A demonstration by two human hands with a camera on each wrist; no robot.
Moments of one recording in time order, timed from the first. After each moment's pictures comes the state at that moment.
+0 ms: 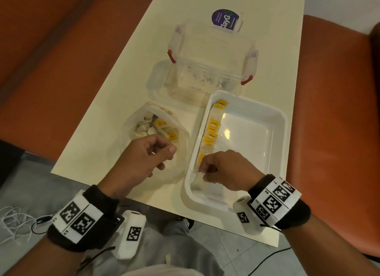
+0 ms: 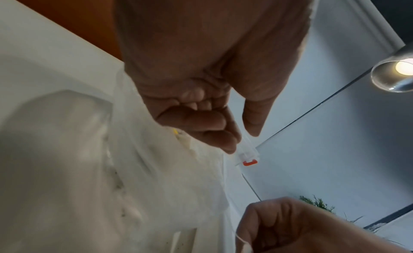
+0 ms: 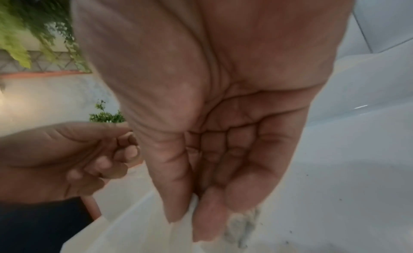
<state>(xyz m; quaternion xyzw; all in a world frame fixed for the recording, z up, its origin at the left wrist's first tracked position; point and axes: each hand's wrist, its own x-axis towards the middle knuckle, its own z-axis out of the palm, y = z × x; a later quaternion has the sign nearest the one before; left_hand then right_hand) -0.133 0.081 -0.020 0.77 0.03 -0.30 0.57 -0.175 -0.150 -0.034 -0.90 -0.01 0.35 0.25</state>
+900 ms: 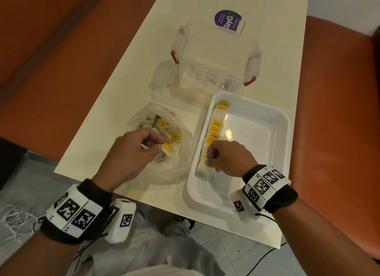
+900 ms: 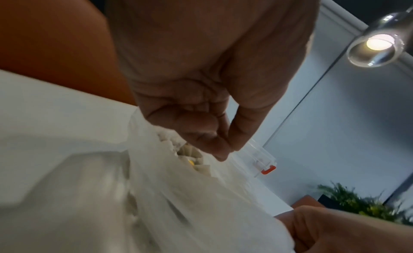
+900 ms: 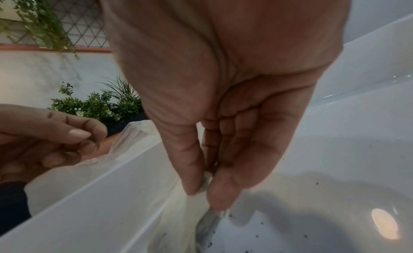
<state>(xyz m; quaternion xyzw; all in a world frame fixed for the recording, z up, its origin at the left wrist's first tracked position) -0.116 0.102 -0.028 0.87 -0.04 -0.22 0.44 -0.154 -0.155 -0.055 -0.92 0.10 0.30 0.24</state>
